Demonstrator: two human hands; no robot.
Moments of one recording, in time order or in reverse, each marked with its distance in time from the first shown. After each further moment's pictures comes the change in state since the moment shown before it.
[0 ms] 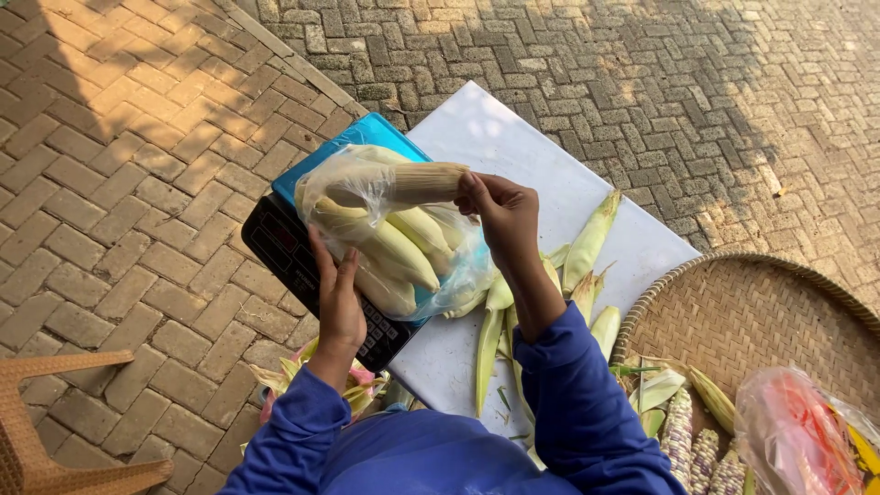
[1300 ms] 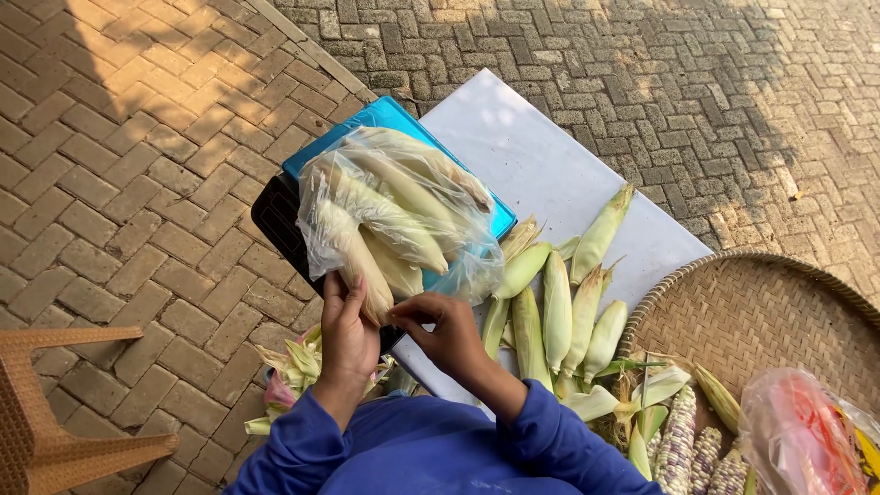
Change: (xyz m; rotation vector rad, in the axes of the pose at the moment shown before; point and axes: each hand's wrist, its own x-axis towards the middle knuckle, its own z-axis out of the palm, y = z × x) left_hand -0.058 -0.015 -0.014 -0.304 0.235 -0.056; right_hand -0.156 0.015 0.046 -0.337 -0.390 0.066
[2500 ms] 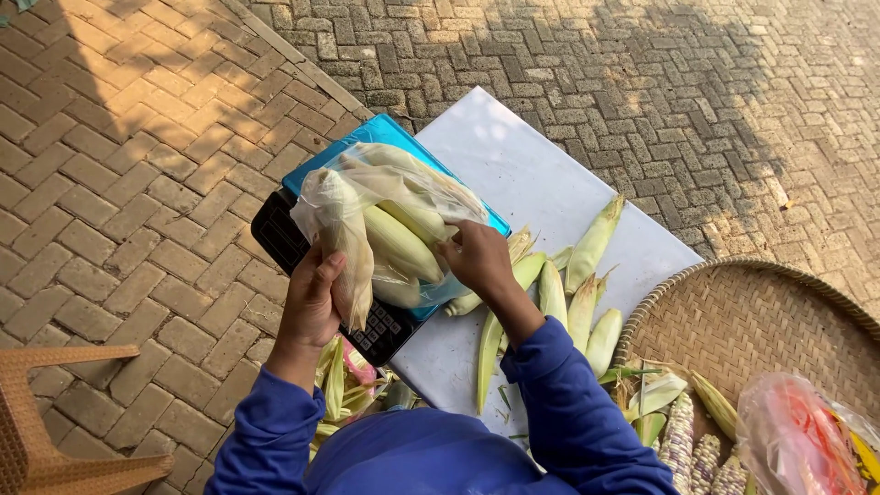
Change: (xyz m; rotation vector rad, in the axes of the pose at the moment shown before) left_hand 0.048 0.060 0.014 0.208 -0.455 -0.052; right_hand 0.099 0.024 -0.075 -0.811 0.142 -0.025
